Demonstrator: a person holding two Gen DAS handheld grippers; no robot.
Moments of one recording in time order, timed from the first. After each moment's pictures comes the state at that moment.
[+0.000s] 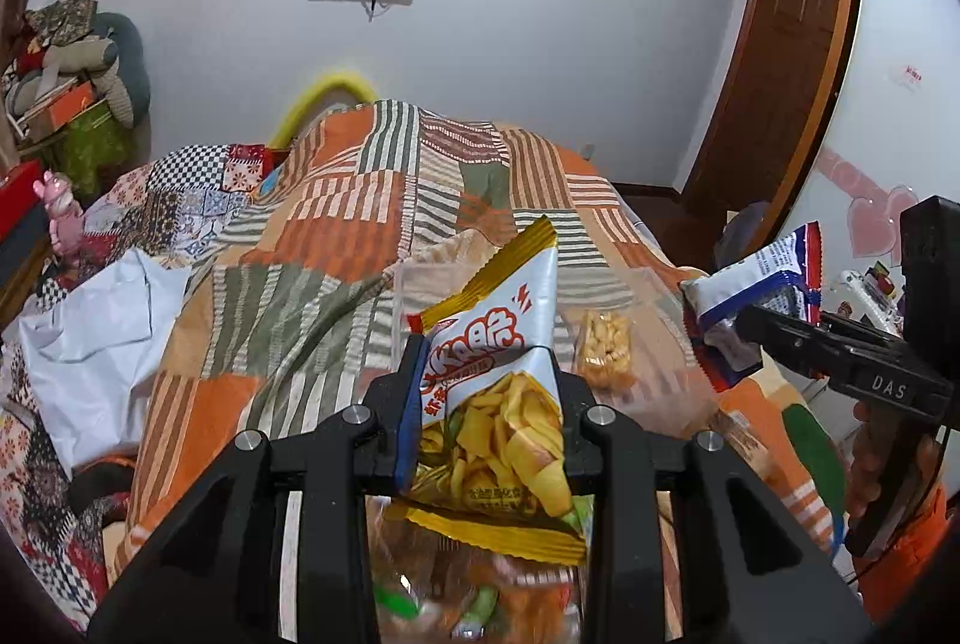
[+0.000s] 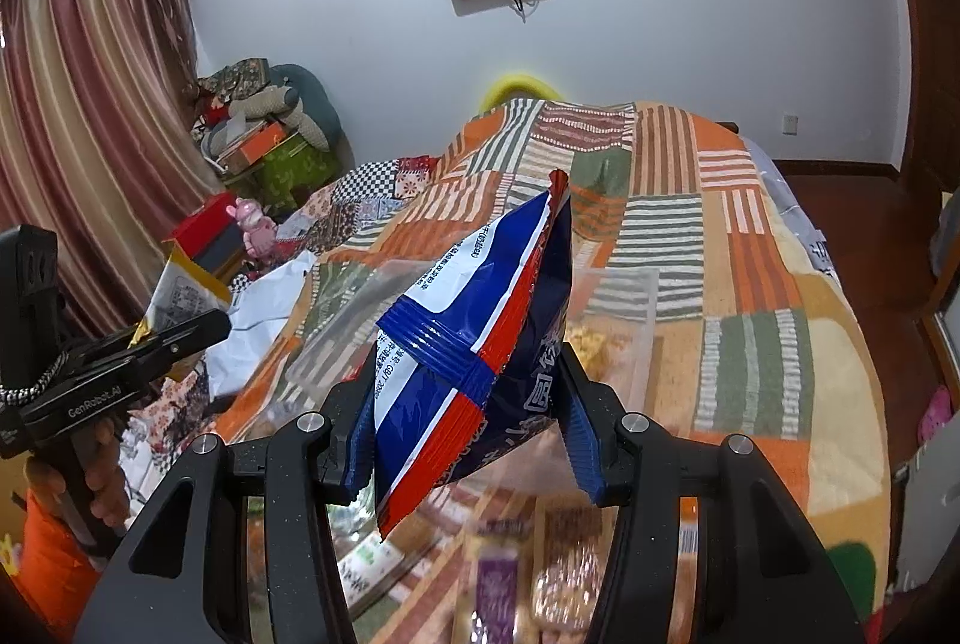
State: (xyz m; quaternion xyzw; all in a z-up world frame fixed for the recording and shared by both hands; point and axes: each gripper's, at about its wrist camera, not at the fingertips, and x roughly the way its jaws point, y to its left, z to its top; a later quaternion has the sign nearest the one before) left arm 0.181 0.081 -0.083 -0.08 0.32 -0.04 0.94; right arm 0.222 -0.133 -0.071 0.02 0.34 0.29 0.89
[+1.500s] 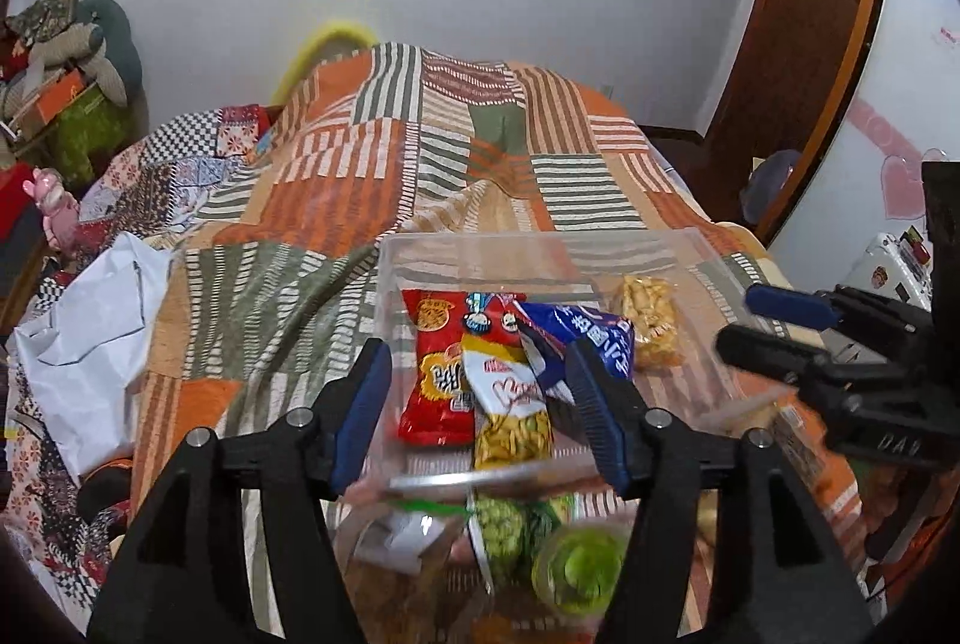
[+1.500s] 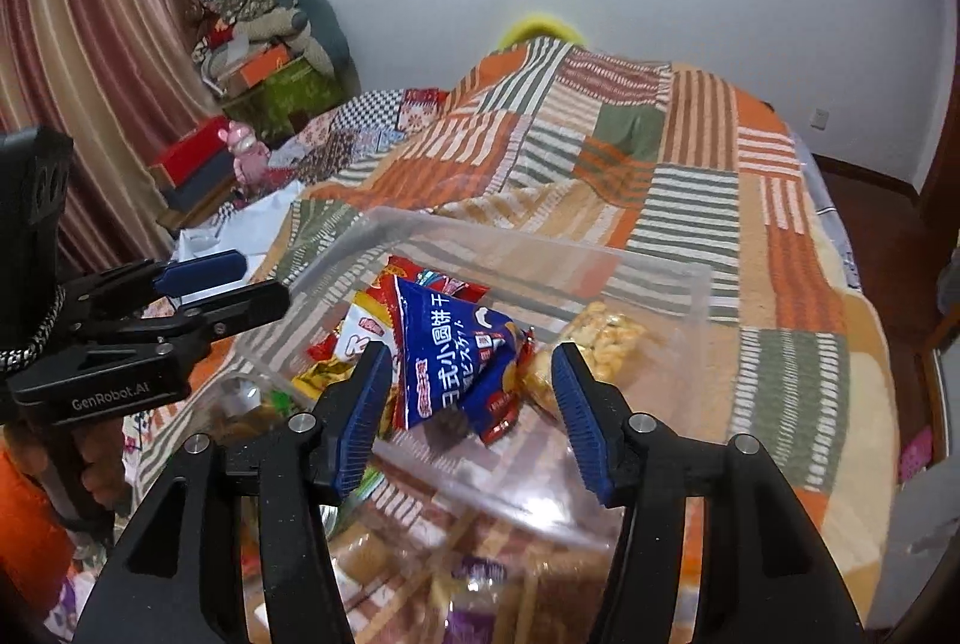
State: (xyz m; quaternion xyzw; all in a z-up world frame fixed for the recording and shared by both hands) left arm 0.231 0.068 -0.110 -0.05 0.39 -0.02 0.92; right arm 0.245 -0.111 -0.084 -0.04 0.38 0.30 0.87
